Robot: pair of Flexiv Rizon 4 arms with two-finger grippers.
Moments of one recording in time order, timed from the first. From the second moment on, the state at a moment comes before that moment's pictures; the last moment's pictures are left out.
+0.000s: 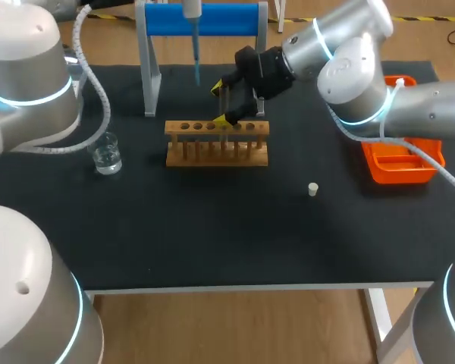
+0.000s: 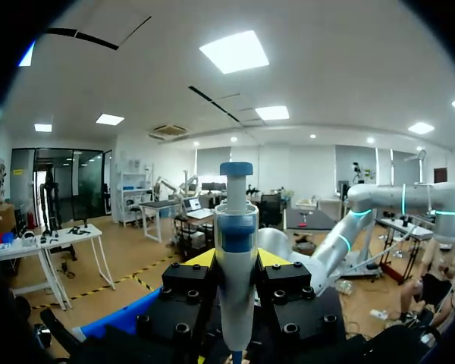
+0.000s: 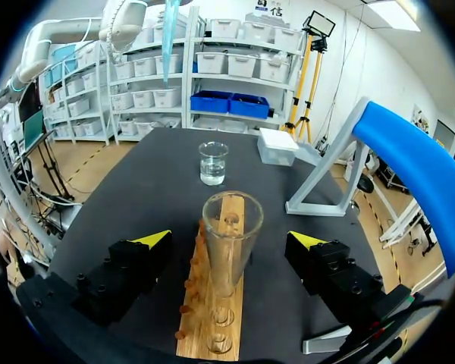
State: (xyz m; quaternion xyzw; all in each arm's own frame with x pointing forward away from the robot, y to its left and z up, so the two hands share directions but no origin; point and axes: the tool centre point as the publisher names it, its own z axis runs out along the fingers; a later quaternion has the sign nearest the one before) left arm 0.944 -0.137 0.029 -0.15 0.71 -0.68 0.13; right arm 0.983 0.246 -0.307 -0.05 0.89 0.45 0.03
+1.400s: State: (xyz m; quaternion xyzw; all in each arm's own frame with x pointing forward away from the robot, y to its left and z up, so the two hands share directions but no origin) left arm 0.972 -0.180 0.001 -0.12 0.71 -0.68 0.12; right arm 0.983 0.246 -0.307 -0.05 0.89 0.45 0.03
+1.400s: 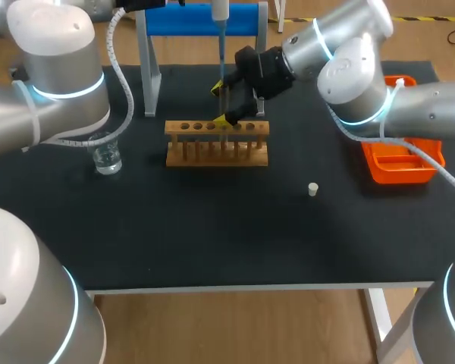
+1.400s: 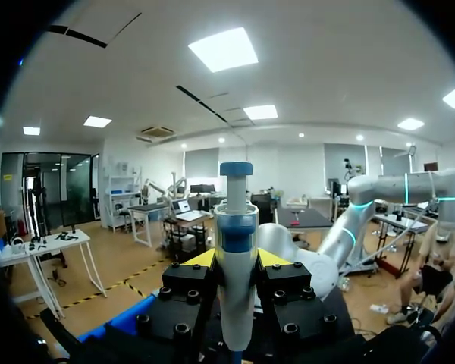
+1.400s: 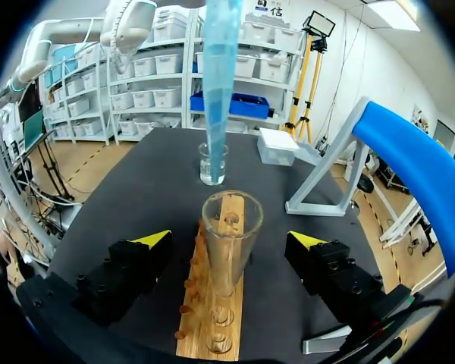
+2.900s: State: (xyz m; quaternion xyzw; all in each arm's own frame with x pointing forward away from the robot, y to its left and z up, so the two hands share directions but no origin) left arm 0.978 -0.181 -0.024 -0.11 0.72 -0.67 0.13; right arm 0.983 0.246 -0.307 -0.05 0.89 0.45 0.03
